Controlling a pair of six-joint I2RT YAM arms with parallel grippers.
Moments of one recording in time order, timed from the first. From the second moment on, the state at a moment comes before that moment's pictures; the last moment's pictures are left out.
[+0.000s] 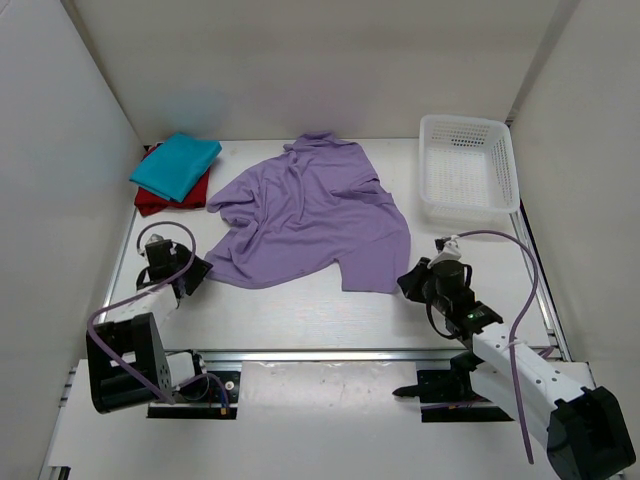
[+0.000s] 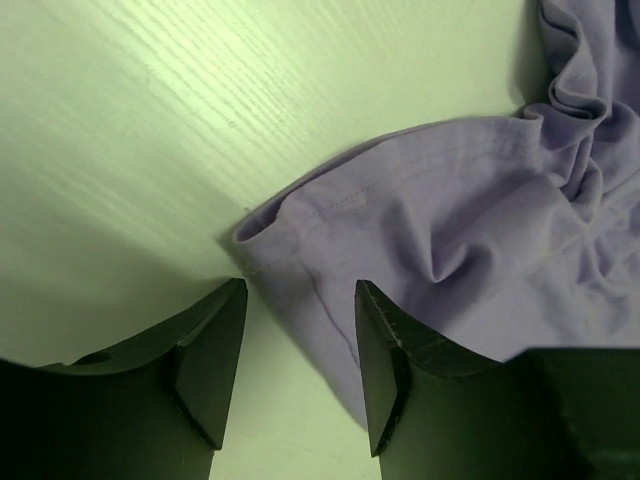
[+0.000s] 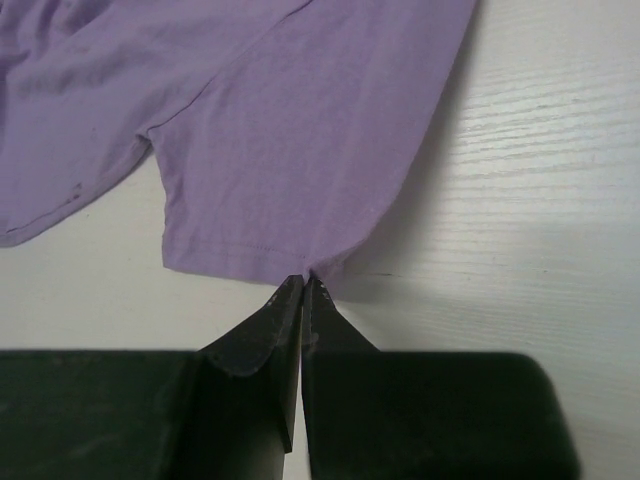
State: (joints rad) left arm 0.23 1.22 0.40 0.01 0.11 -0.72; right arm 0.40 0.78 0.24 0.01 0.02 0.60
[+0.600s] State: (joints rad) left arm 0.09 1.32 0.52 0.02 0.01 -0.71; right arm 0.43 0.77 0.30 -0.07 0.06 0.56
